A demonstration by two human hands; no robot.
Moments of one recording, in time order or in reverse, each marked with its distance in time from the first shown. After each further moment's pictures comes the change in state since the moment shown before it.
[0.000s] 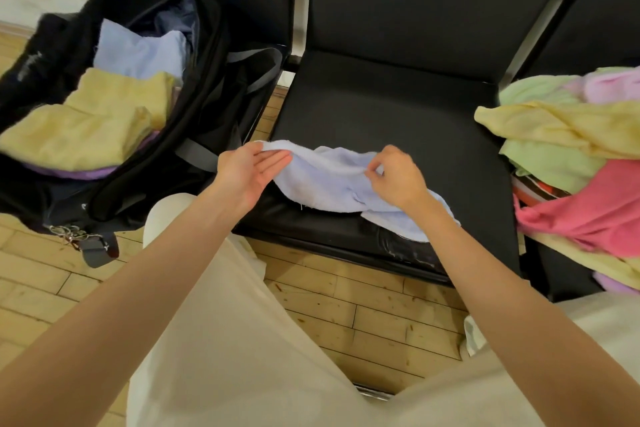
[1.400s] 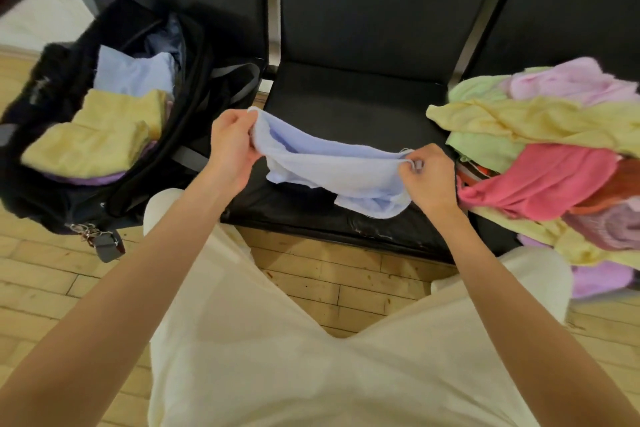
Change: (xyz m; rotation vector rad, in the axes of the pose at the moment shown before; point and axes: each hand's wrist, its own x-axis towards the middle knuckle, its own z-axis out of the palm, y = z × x) left_hand -0.061 0.028 0.038 0.368 -0.100 0.413; right_hand -0.087 0.029 -0.095 0.182 0.340 0.172
